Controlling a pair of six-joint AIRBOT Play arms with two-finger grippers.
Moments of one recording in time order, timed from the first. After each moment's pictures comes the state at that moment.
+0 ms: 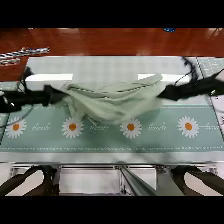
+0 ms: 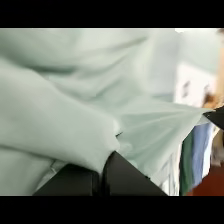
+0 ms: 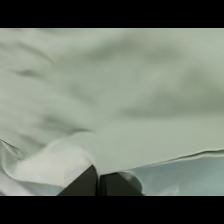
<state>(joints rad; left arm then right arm) 0.29 -1.12 0.86 0.37 -1.22 -1.05 -0.08 -1.15 1.15 -0.87 1.29 1.27</state>
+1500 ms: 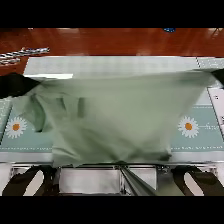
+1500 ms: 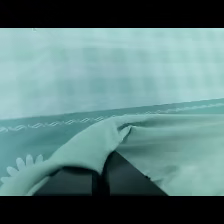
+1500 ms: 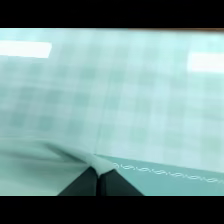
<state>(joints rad) 0.19 -0.77 1.06 0.91 -1.26 -1.39 -0.07 -0.72 1.27 -1.28 1.29 1.49</state>
